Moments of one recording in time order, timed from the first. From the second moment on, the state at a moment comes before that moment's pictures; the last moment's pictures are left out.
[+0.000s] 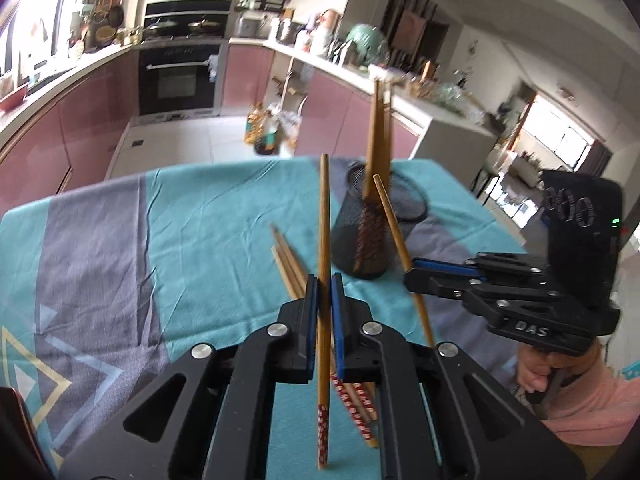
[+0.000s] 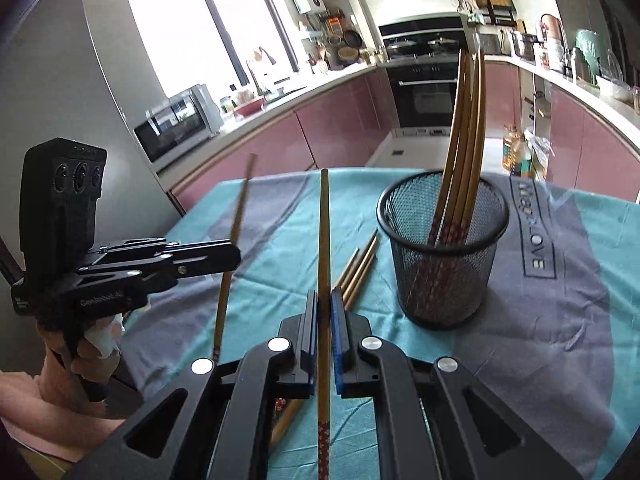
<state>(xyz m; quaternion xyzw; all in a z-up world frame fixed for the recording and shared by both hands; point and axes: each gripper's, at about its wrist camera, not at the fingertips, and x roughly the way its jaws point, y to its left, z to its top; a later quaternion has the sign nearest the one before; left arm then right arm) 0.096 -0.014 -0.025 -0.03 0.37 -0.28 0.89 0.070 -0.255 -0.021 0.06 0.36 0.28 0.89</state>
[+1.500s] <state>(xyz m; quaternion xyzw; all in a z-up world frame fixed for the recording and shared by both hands) 0.127 -0.071 0.116 -0.03 0.22 -0.31 0.92 0.109 -0.321 0.088 0.06 0.20 0.23 0.95</state>
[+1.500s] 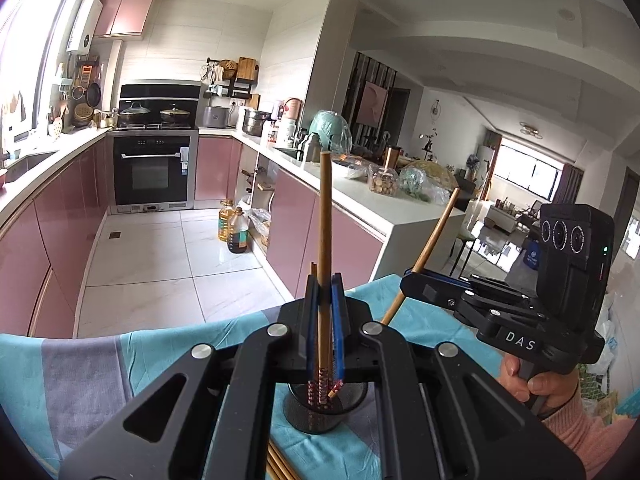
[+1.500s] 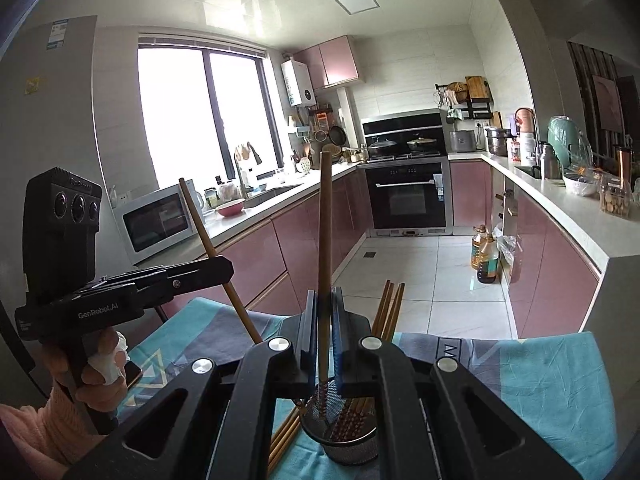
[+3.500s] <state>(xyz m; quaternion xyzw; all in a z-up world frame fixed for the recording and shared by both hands) 0.139 -0.056 0.011 0.01 0.30 -0.25 0.92 0.120 -0.297 0.025 0.06 0.30 0.24 0.92</state>
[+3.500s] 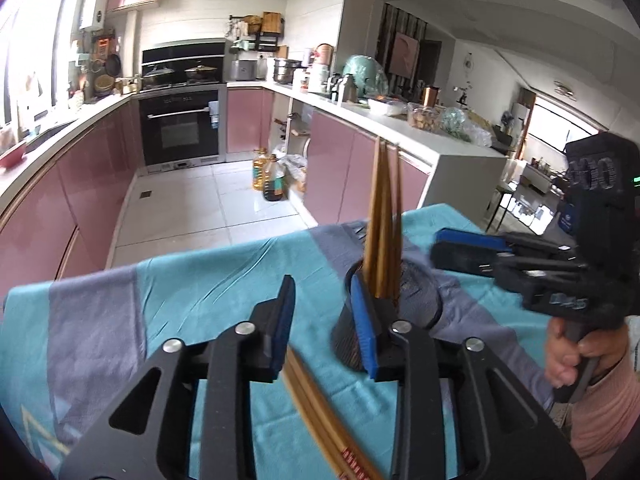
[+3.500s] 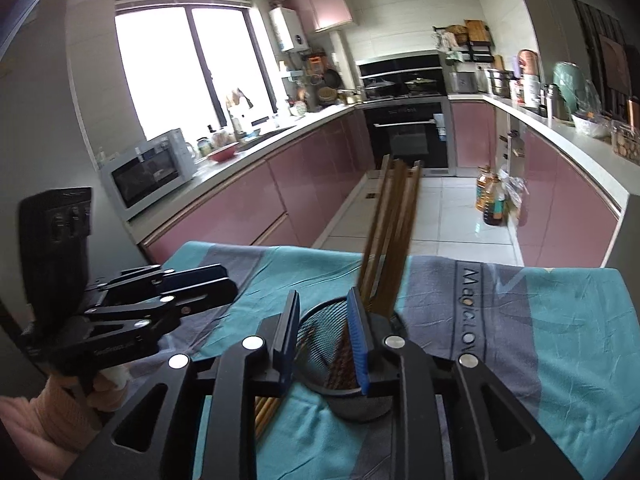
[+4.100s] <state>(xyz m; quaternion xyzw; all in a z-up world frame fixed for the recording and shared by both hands) 0.103 -0.028 -0.105 0.02 0.42 -0.22 0.88 0.086 -0.245 -0.066 0.05 0.41 0.29 0.87</state>
